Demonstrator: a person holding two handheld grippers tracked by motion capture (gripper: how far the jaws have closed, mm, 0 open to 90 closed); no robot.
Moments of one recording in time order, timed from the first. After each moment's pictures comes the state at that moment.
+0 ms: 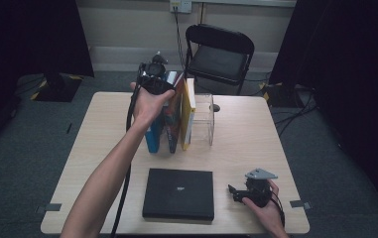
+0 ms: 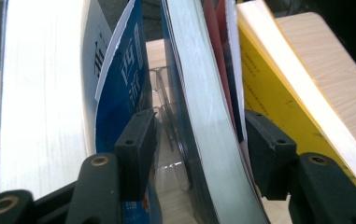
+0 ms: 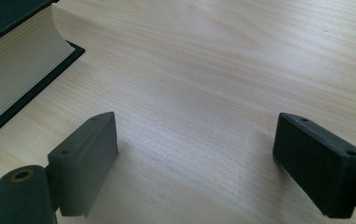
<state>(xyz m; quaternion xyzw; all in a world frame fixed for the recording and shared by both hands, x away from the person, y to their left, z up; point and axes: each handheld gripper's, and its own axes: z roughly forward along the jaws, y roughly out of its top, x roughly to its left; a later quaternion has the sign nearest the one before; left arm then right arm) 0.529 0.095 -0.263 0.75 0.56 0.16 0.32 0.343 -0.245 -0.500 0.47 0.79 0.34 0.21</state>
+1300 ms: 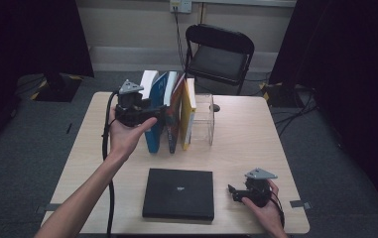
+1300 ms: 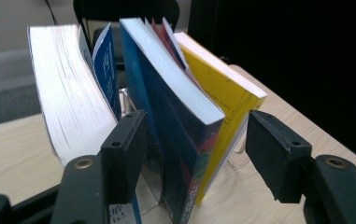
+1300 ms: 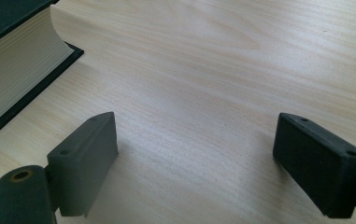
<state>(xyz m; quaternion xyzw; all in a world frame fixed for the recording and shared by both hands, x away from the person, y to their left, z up) 0.428 0.145 -0.285 0.73 0.44 0.21 0.49 0.344 -0.244 -0.500 0.47 0.79 0.34 0.21</state>
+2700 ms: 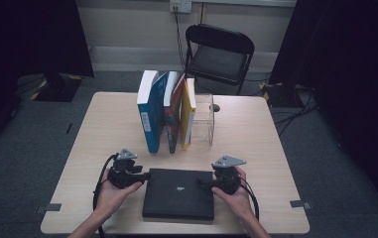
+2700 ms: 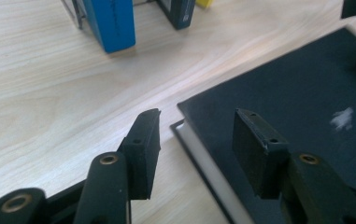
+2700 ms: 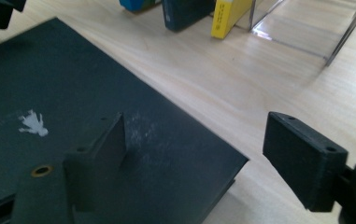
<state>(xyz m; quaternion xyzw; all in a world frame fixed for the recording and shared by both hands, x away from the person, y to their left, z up) 0.361 0.182 -0.450 0.79 0.47 0.09 0.38 0.365 -0.153 -0.470 0.38 0.81 0.41 0.15</state>
